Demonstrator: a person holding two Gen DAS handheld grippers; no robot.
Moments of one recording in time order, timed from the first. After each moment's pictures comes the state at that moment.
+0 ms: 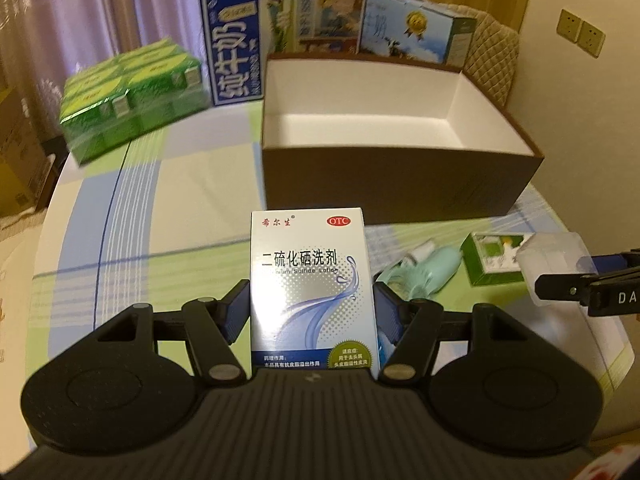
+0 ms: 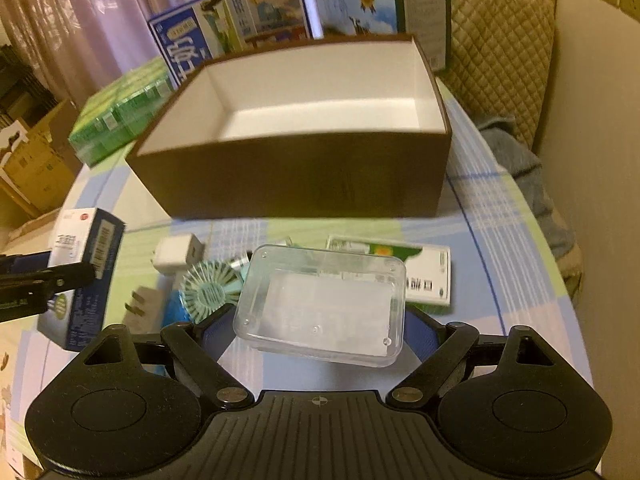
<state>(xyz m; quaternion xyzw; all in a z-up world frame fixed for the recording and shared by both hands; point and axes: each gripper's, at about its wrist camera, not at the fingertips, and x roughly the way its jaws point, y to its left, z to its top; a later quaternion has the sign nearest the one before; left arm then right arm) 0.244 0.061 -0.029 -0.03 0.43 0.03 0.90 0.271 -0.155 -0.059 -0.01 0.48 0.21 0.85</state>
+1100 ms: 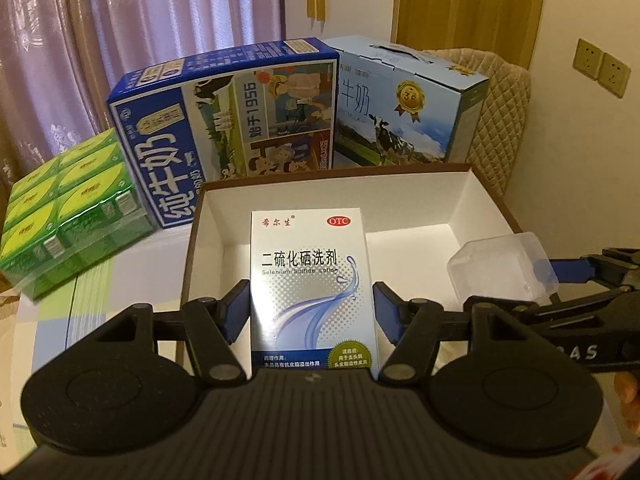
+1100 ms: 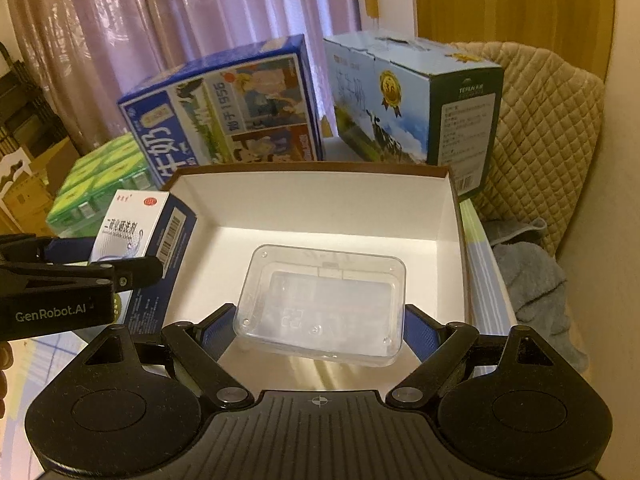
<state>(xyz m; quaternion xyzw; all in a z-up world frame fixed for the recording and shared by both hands) 0.446 0.021 0.006 0.00 0.40 0.03 0.92 0.455 -0.116 -0.032 -0.03 0.42 0.25 0.87</state>
